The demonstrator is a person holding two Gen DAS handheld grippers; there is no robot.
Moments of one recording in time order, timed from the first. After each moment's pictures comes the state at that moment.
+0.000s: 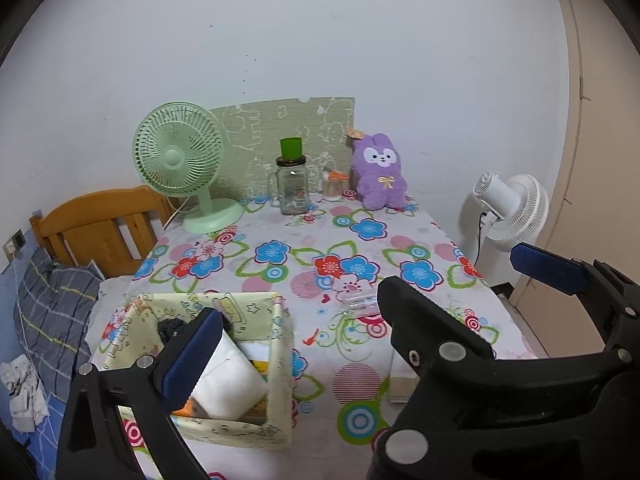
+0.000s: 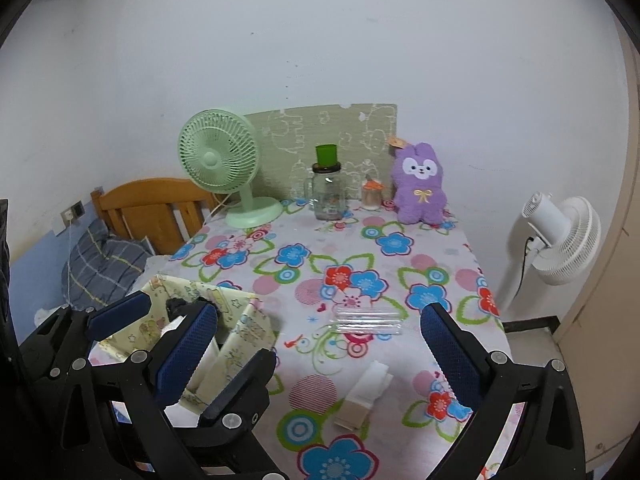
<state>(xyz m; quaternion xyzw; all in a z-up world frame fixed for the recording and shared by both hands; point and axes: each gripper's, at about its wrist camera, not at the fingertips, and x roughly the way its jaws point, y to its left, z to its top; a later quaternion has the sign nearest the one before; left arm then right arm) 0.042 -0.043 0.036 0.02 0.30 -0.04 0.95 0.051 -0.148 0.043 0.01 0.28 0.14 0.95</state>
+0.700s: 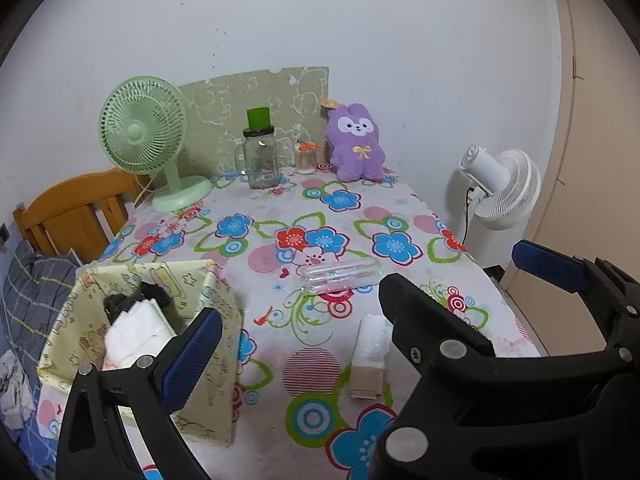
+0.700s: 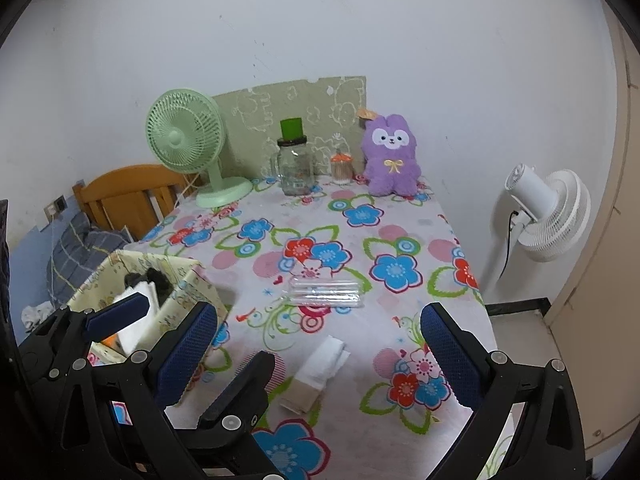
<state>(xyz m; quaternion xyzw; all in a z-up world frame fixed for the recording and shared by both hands) 0.060 -0.087 -0.010 0.02 0.33 -0.05 0.94 0.064 -0.192 -0.005 0.01 0.31 0.12 0.94</state>
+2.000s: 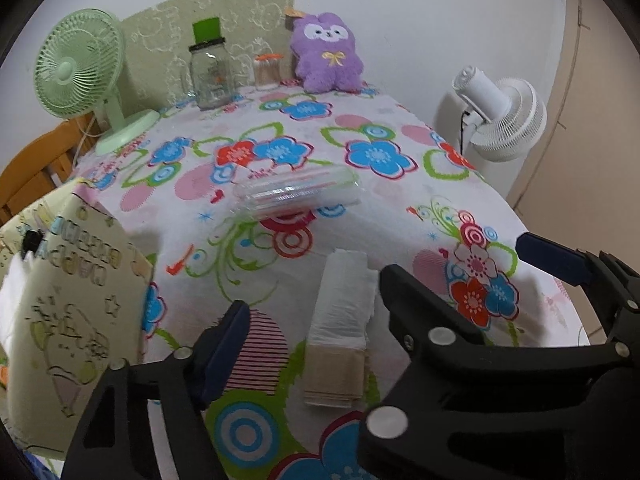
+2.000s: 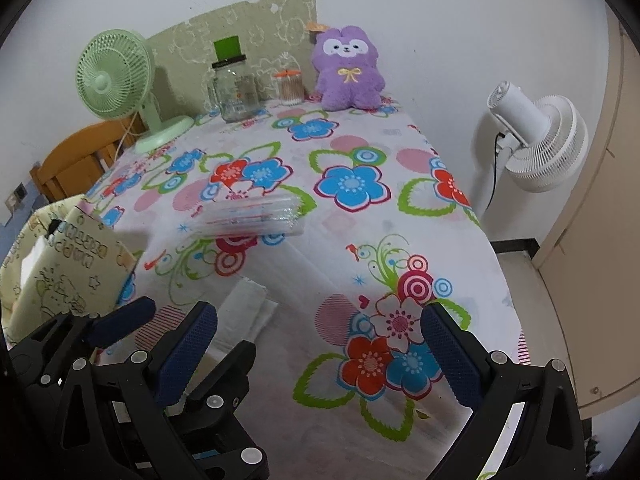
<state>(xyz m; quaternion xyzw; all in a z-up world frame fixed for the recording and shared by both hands) 0.113 -0.125 -0.104 0.03 0.44 -0.09 0.89 0.120 -0.224 -0.105 0.03 0.41 0.06 0.91</state>
